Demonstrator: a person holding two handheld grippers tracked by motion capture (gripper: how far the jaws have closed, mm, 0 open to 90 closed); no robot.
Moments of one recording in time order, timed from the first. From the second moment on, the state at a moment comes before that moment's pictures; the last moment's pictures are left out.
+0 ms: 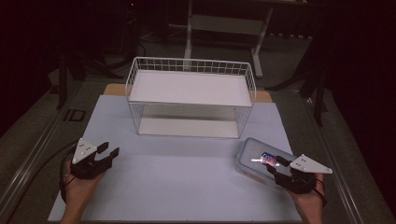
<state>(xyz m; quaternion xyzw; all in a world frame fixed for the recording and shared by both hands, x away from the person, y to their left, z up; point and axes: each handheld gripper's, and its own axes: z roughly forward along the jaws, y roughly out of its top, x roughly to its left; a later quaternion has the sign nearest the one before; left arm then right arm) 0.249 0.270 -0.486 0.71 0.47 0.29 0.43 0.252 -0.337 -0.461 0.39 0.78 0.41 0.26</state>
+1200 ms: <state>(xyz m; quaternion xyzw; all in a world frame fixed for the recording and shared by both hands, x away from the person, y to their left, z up) 0.246 0.259 -0.486 0.73 0.45 0.28 0.43 0.265 -0.396 -0.465 0.56 0.67 0.36 0.31</state>
